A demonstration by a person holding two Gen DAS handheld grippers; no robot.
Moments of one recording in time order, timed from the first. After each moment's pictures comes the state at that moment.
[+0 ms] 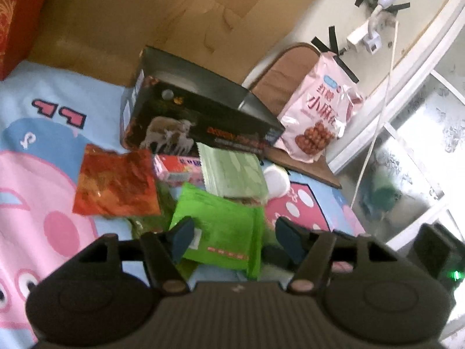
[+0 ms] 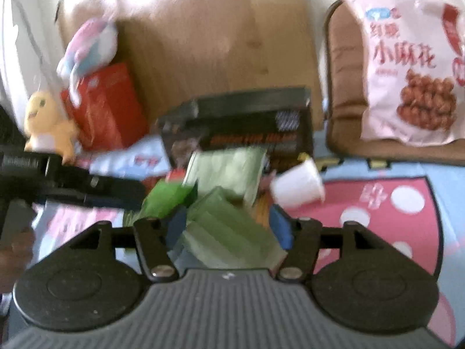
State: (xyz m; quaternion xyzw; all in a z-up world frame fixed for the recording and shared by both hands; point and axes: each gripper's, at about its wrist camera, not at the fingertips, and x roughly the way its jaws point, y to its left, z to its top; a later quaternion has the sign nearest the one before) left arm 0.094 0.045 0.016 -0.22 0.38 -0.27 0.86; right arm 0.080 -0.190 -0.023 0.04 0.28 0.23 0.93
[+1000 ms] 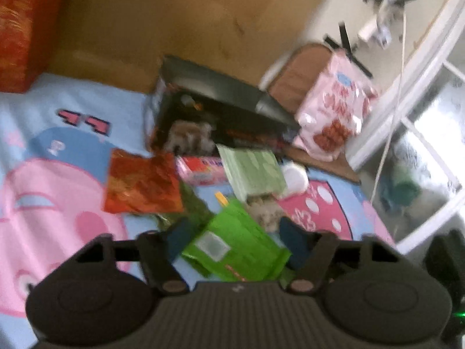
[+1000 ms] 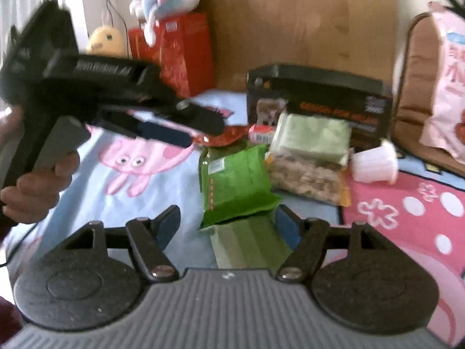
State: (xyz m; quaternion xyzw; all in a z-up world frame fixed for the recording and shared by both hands) left arm 0.090 0.049 0.021 -0.17 0.40 -0.24 0.87; right arm 0.059 -0.137 -0.031 -0.04 0.31 0.32 0.90
